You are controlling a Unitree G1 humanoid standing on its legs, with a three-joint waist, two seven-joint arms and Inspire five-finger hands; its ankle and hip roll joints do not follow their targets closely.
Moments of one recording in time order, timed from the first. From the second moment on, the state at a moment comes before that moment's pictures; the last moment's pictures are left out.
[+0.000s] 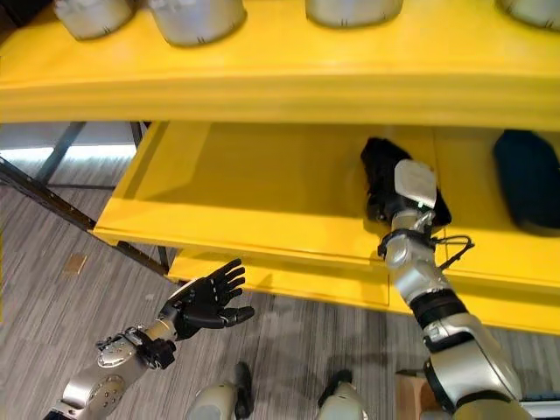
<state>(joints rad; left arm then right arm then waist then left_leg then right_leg) 0.01 0.57 -0.32 -0.03 -0.78 0.12 -0.24 -0.77 -0.70 0.40 0.65 -0.38 0.16 -0.40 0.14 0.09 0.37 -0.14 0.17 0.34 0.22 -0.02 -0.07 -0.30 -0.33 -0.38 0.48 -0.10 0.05</state>
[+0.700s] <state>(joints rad) -0.18 0.56 -0.37 0.01 -0.78 0.10 -0.15 -1.05 -0.75 0.51 0.63 -0.44 0.19 -0.43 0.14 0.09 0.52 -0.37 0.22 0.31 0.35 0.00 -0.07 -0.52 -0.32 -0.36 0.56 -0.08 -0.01</state>
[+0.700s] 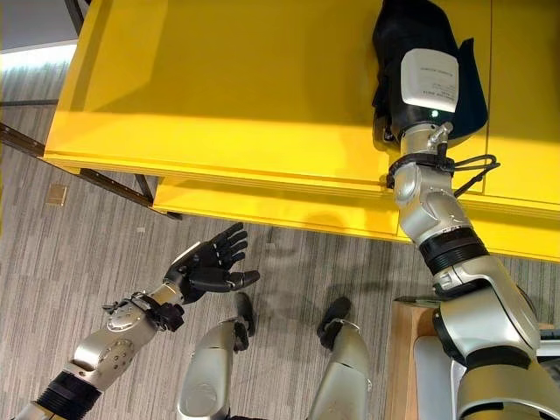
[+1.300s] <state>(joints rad) -0.24 0.56 -0.39 0.00 -0.78 0.10 -0.06 -1.13 -0.66 0.49 0.65 -0.17 0.22 -0.53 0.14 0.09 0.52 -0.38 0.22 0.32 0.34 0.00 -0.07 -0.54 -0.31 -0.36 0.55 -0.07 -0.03</state>
